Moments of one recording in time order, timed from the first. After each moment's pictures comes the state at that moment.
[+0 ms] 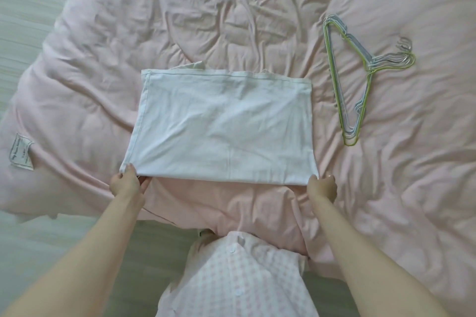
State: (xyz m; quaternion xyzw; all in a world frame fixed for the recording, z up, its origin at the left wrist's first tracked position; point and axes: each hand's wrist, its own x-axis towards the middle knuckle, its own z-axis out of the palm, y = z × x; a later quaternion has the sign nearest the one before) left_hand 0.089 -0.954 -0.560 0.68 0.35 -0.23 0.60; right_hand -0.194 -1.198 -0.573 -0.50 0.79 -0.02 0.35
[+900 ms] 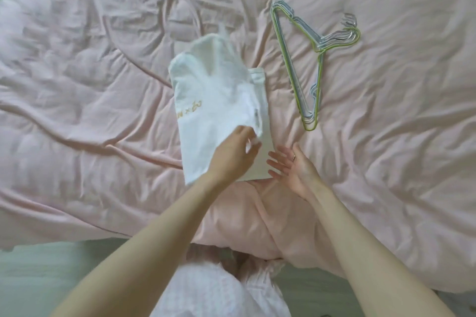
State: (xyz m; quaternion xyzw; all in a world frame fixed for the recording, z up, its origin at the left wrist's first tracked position) left_hand -0.091 -1.169 -0.526 0.76 -0.48 -0.27 0.33; right_hand -0.238 -1.252 -0.563 -0.21 0.57 -0.13 0.78
